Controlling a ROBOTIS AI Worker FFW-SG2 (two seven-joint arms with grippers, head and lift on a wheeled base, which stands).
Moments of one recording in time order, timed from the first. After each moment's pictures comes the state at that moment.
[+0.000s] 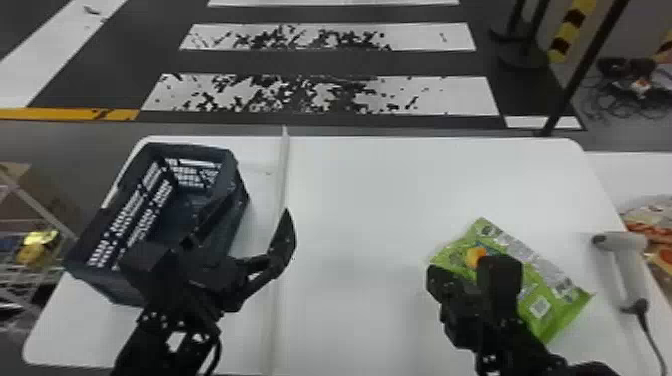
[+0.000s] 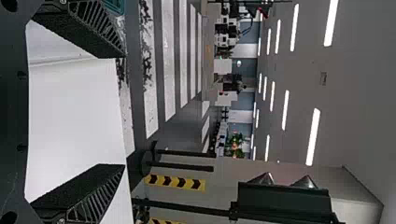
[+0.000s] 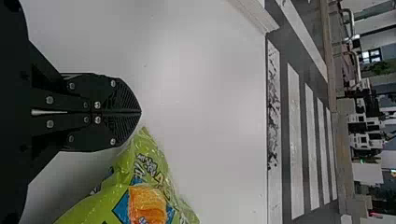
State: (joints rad) left arm 0.59 0.22 -0.07 -2.09 0.16 -0.01 -0.11; right arm 0.37 -0.12 0.21 -1.78 -0.15 0.44 -0.01
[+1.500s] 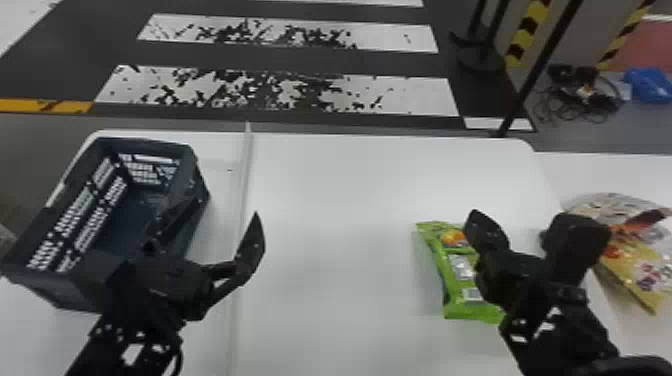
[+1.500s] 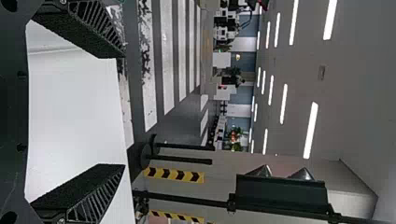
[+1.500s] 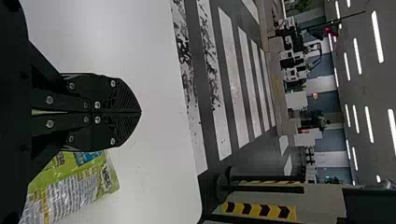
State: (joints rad) left arm 0.59 0.22 -0.10 -2.07 0.16 -0.05 -0.12; right arm 0.53 -0.11 -0.02 -2.17 -0.30 0.45 -0.14
